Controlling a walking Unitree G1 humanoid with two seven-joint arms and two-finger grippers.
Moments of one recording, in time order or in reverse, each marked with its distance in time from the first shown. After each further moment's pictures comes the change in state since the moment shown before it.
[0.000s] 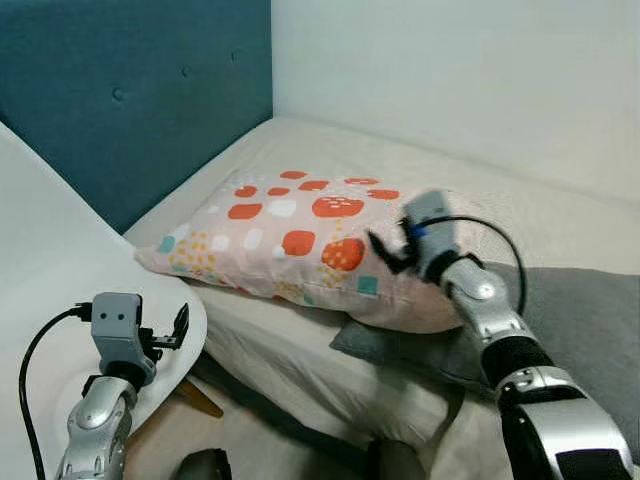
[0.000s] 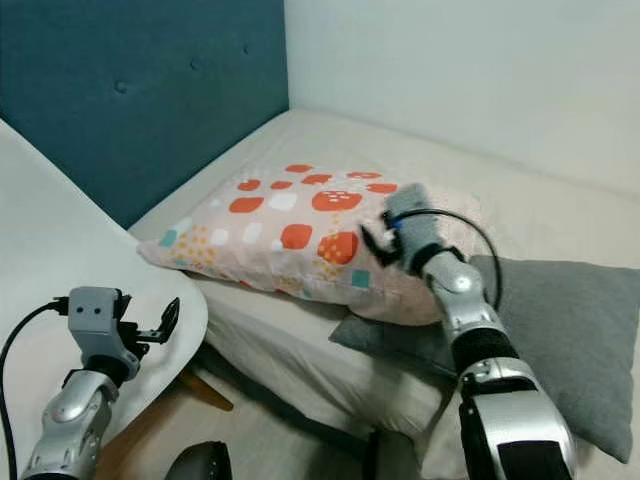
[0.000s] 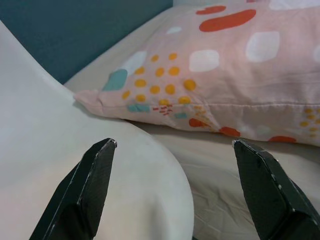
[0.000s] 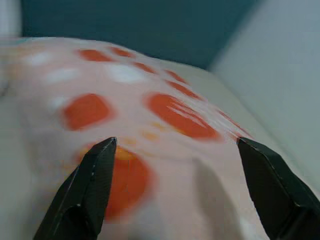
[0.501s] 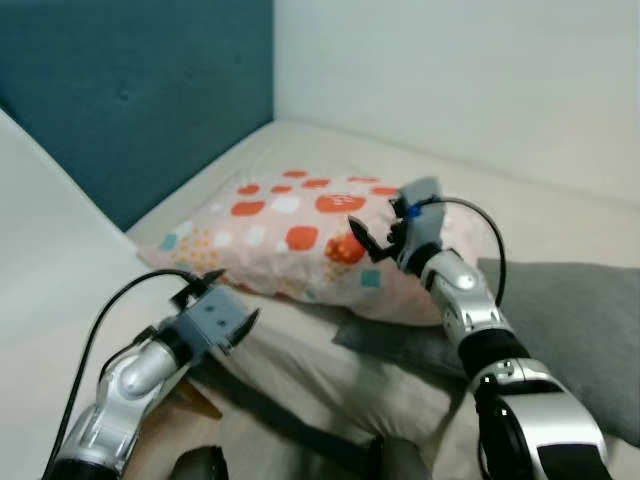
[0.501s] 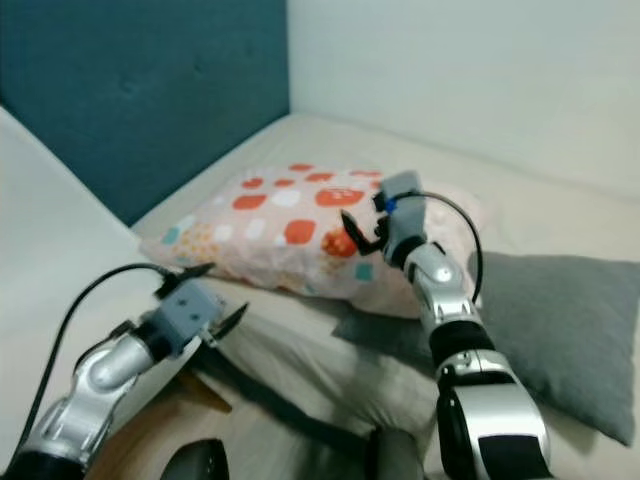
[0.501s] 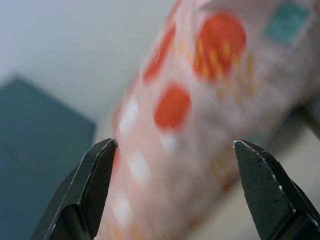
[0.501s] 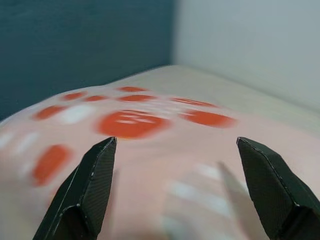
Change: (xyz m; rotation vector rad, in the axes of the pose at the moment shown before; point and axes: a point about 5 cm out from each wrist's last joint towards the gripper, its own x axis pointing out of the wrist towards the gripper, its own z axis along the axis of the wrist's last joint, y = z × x) left arm 0.027 -0.082 0.078 0.755 -0.305 -0.506; right arm 0.000 -0.024 -0.006 0.481 -0.005 -0.290
